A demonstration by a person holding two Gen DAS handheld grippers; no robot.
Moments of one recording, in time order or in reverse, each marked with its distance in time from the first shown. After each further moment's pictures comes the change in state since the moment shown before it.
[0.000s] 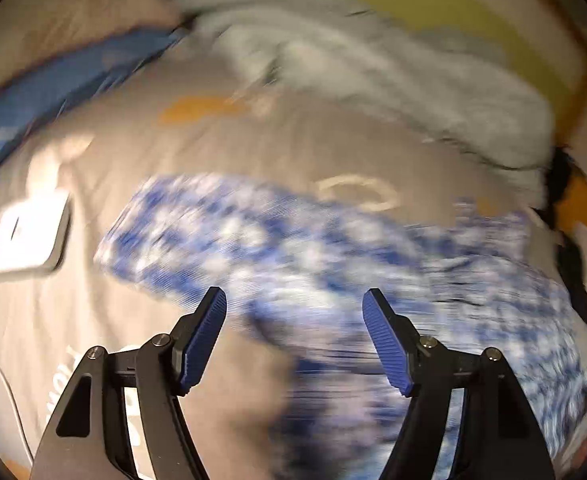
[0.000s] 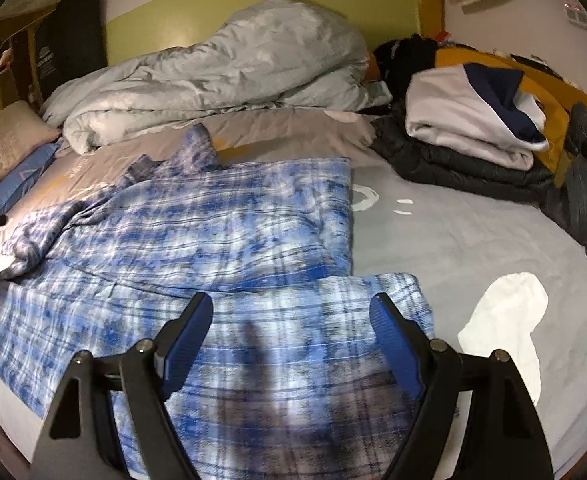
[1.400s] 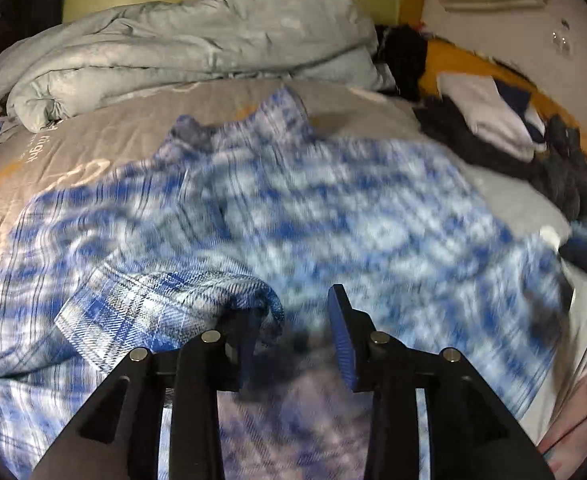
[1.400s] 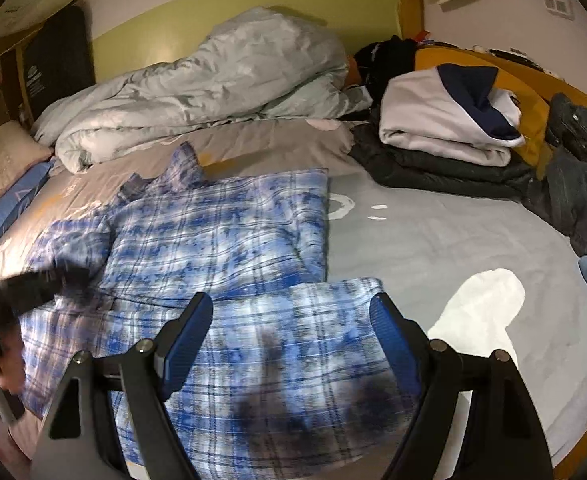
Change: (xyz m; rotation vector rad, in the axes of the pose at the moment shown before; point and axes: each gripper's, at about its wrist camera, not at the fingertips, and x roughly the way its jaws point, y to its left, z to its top) left arm -0.004 -0.275 -0.153 0.515 0.021 -0.251; right arm -0.019 -0.025 0.005 0.084 -0.014 -0.037
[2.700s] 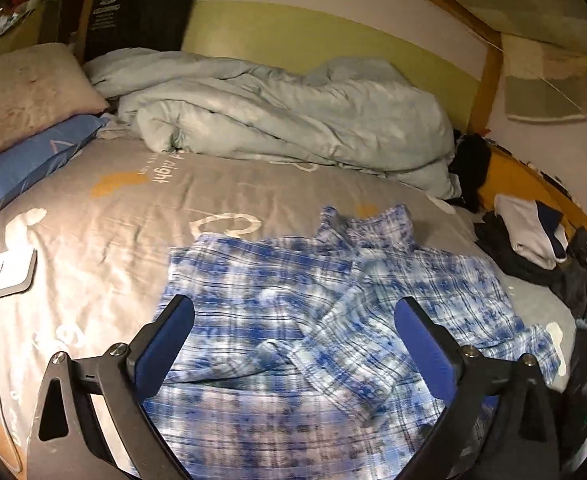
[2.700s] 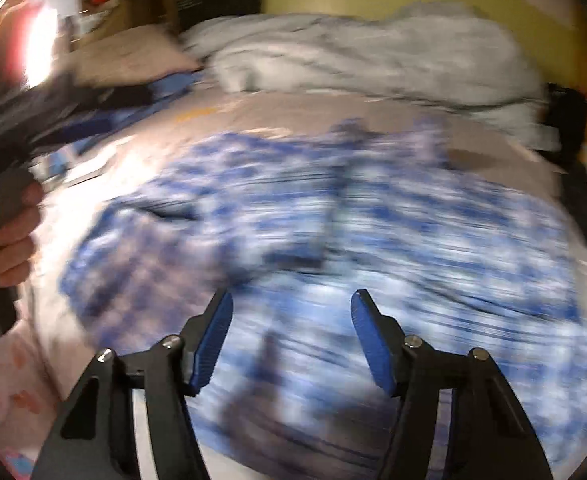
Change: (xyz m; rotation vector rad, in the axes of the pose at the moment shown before) left arm -0.139 0.128 -0.001 -0.246 -0.262 0.144; right arm 0.030 0.240 -0.049 -0.400 0.113 0.390
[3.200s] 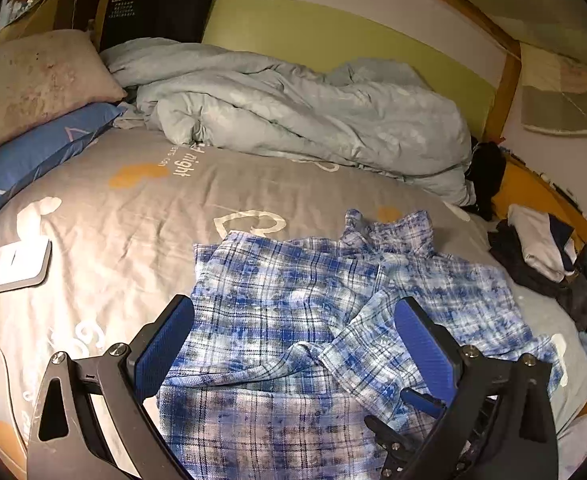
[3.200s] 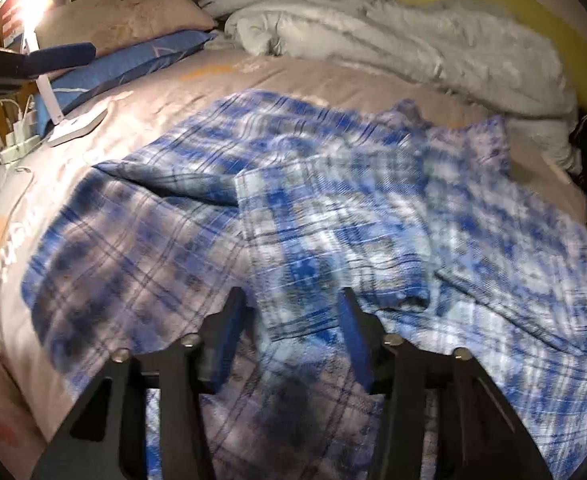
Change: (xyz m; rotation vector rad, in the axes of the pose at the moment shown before) left arm 0.000 0.029 0.006 -0.051 0.009 0.027; right arm 0.061 0.046 0.009 -0.113 0.047 -0.107
